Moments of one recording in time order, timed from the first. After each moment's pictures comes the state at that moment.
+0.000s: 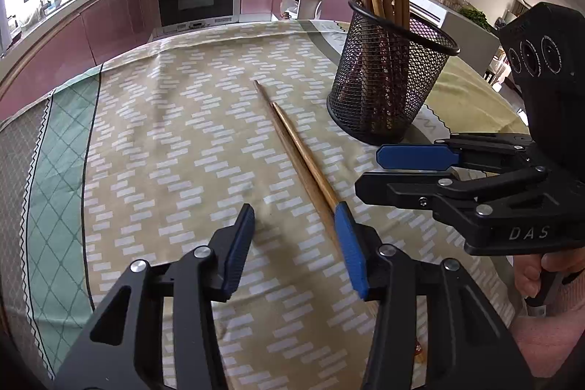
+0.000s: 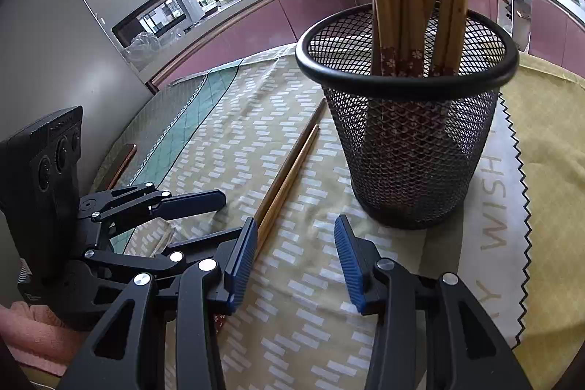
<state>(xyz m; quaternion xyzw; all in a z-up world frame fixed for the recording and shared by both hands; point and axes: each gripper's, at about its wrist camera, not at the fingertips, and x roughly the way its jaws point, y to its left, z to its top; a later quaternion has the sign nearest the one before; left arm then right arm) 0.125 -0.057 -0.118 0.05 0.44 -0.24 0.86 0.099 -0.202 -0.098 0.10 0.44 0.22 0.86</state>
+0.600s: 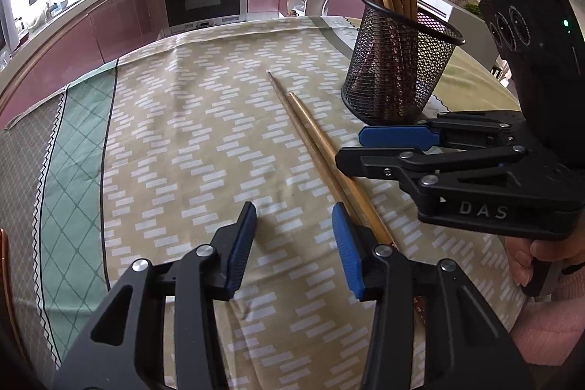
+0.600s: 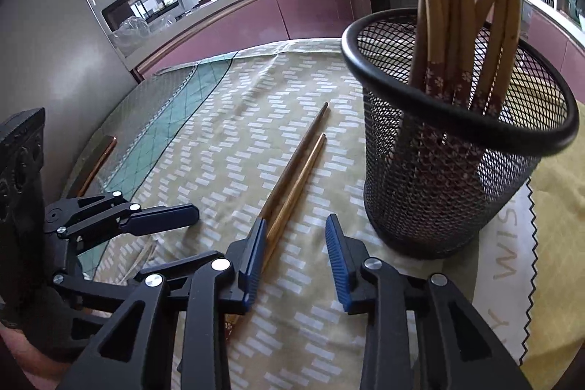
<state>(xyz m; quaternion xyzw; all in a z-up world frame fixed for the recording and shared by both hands) 0.117 -0.041 -0.120 0.06 0.44 -0.23 0.87 0.116 -0.168 -0.101 0.05 0.44 0.19 0.87</state>
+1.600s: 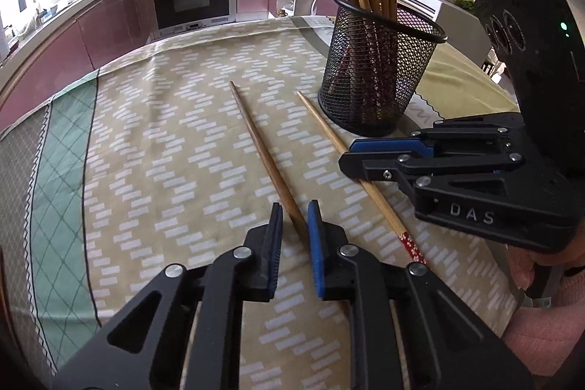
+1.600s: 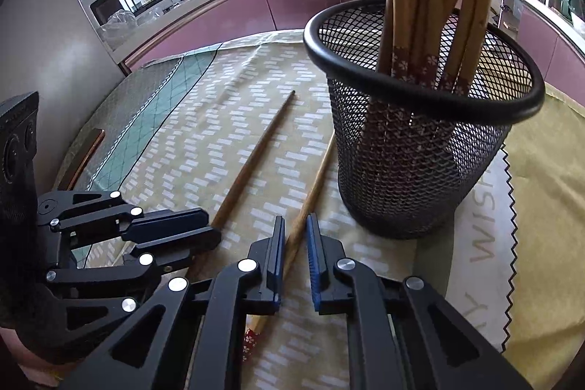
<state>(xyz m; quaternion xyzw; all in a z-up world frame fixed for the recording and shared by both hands) 0.116 -0.060 -0.118 0.07 0.44 -0.24 0.86 0.106 -0.187 -0.103 0.05 0.46 0.17 0.87</state>
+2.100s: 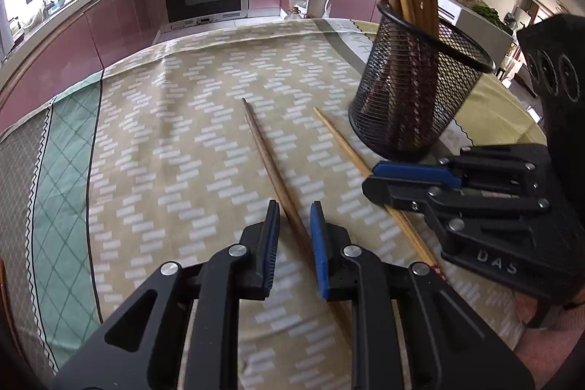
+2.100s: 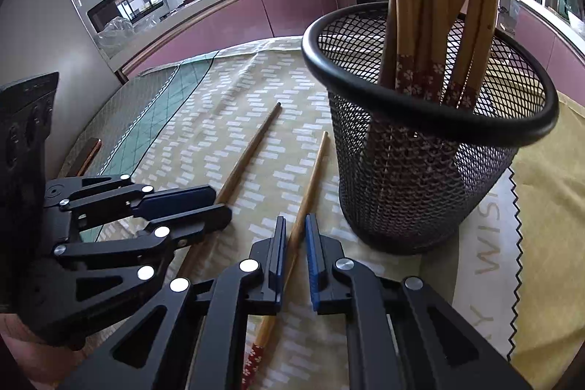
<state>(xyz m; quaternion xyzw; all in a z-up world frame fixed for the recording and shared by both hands) 0.153 -0.060 -0.121 0.06 0.45 -0.22 0.86 0.116 -0.184 -0.104 0.06 0.45 0.16 0.88</state>
